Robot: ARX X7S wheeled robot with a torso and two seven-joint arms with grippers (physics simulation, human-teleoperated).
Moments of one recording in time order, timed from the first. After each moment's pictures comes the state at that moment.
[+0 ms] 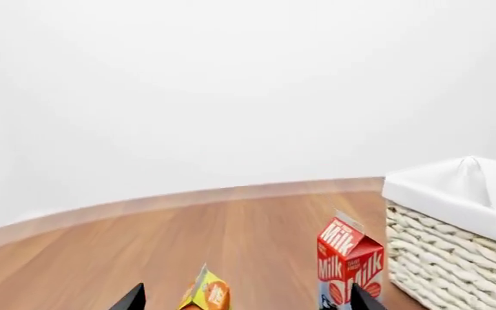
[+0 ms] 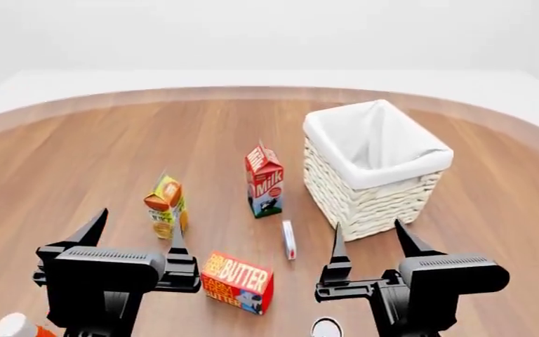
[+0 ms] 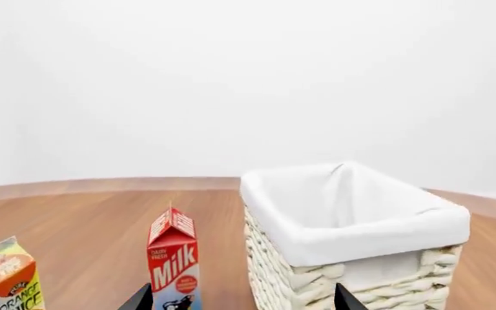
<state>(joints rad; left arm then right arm) 0.02 -0.21 0.05 0.77 -0.15 -0.62 -0.14 -0.04 0.17 -0.13 -0.59 0.19 0.41 0.14</state>
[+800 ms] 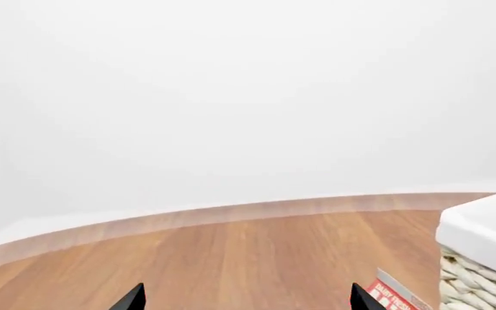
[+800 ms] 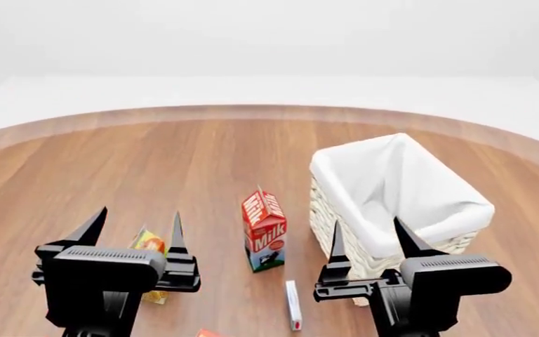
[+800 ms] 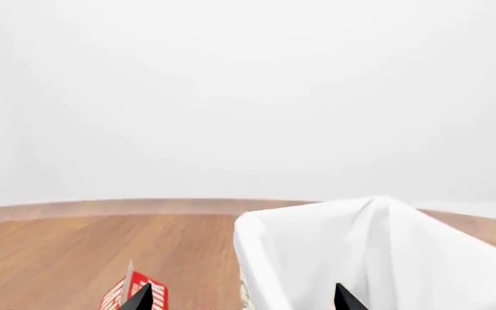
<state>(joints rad) 0.02 -0.23 0.06 0.77 -0.17 -0.62 -0.16 -0.04 0.19 -0.14 -0.59 0.22 0.38 0.17</state>
